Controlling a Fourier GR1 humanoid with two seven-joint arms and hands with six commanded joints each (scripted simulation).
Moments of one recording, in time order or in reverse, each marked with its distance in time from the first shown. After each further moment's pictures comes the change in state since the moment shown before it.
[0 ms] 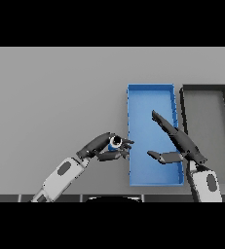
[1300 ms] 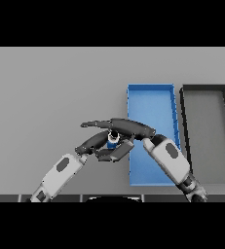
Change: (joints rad) left arm -0.037 0.011 0.029 0.033 0.036 -0.082 -0.047; right arm -0.572 0.165 0.286 0.220 -0.066 0.181 0.301
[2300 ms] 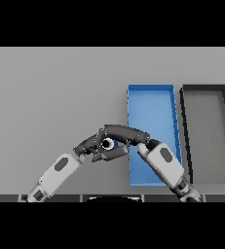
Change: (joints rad) left arm -0.017 0.049 -0.021 0.001 -0.056 -0.013 -0.025; right arm 0.036 0.082 0.024 -0.026 0.008 0.009 -0.023
